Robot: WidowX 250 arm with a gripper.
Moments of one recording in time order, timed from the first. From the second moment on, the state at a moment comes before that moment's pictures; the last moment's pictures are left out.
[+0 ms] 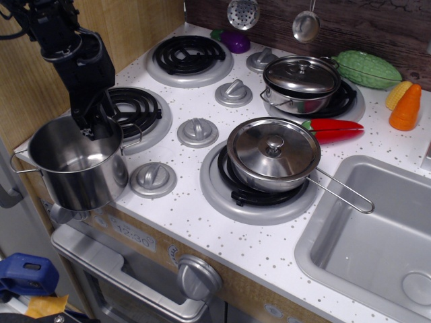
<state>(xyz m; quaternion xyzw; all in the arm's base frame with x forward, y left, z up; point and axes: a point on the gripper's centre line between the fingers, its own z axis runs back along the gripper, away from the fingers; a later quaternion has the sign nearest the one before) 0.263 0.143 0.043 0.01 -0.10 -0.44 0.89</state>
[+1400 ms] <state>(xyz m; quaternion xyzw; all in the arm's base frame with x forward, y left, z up) 0.274 0.148 0.087 0.07 -0.14 -0.47 0.87</state>
